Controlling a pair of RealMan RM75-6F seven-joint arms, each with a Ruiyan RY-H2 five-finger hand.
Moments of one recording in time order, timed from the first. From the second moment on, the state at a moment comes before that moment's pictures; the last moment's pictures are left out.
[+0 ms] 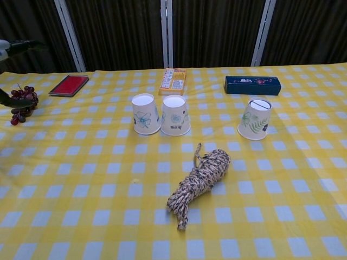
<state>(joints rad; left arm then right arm) -0.57 -1.33 -0.07 -1.61 1.14 1.29 0.32 0.18 -1.25 0.12 -1.44 -1.37 1.33 -0.05</state>
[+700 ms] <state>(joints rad) -0.45 -1.21 -0.05 -1.69 1.28 1.33 0.20 0.45 -1.32 0.25 -1.61 -1.08 1.07 -0.46</state>
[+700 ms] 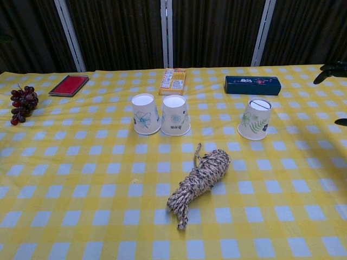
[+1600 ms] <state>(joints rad) -0.44 -1.20 -0.10 -1.66 1.28 1.26 0.15 0.70 -1.45 0.29 -1.49 -0.79 0.90 -0.59</state>
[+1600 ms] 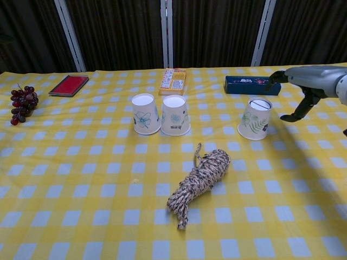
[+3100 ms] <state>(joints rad) -0.43 -1.19 -0.14 -1.63 1.28 1.21 0.06 1.04 -1.55 0.36 -1.62 -0.70 1.03 -0.77</state>
